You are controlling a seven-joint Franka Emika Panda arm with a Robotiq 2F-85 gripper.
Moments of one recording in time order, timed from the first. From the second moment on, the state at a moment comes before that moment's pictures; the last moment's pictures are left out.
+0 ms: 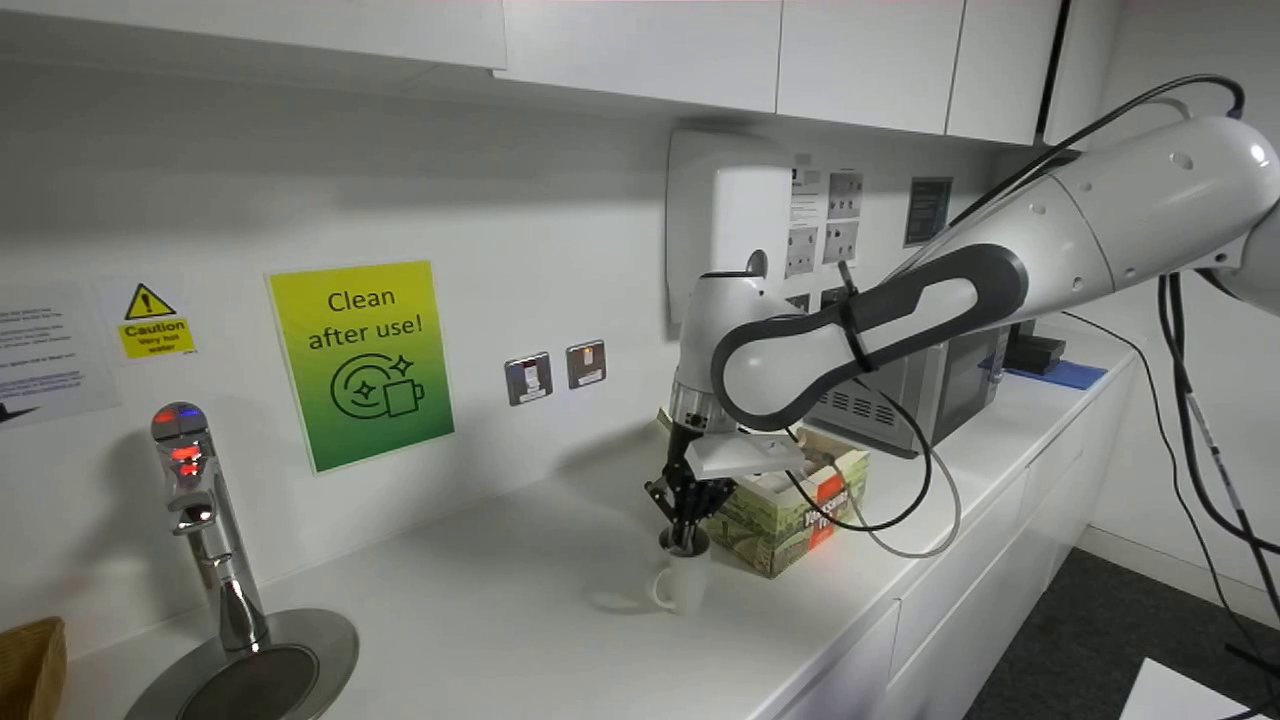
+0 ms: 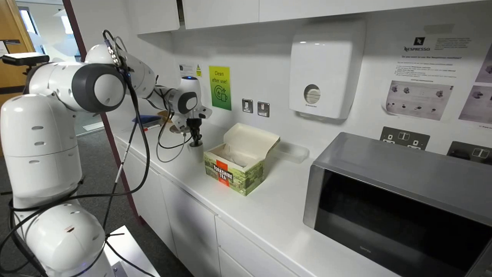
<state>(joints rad) 0.21 0.19 0.21 -1.93 0.08 2.25 0.61</state>
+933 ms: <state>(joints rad) 0.21 0.24 0.21 -1.88 0.08 2.24 0.61</state>
